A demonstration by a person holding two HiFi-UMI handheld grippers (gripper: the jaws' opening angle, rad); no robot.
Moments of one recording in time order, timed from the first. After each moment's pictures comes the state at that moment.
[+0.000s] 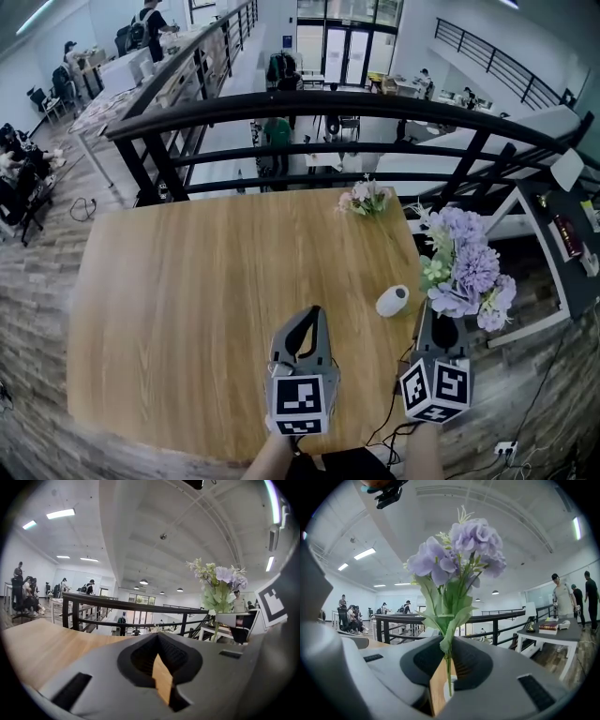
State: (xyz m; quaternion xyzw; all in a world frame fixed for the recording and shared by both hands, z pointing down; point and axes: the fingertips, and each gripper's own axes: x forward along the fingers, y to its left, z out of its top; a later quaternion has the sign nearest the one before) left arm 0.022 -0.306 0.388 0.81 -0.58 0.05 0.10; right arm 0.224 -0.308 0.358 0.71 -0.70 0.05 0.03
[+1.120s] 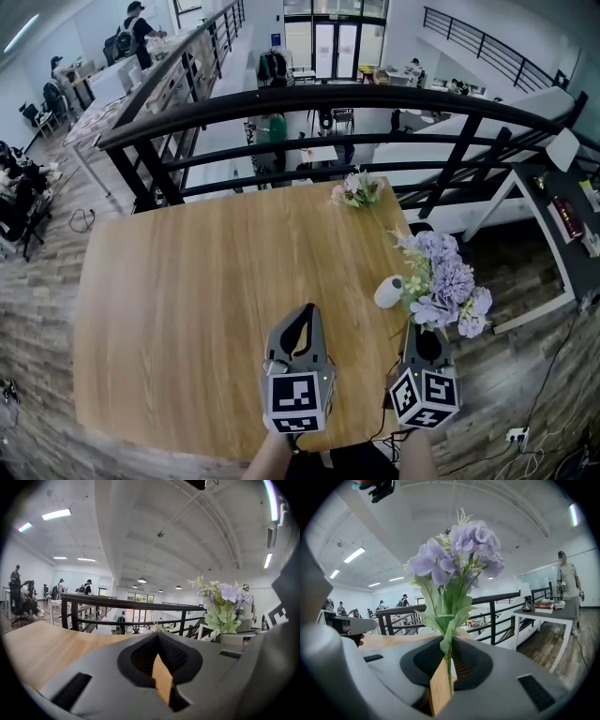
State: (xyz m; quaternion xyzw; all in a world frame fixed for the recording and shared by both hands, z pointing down) left arm 0.026 -0.302 0.394 0.81 -0.57 0.07 0.09; right arm 0.223 -0.274 0.425 0.70 -0.69 0.14 0.05
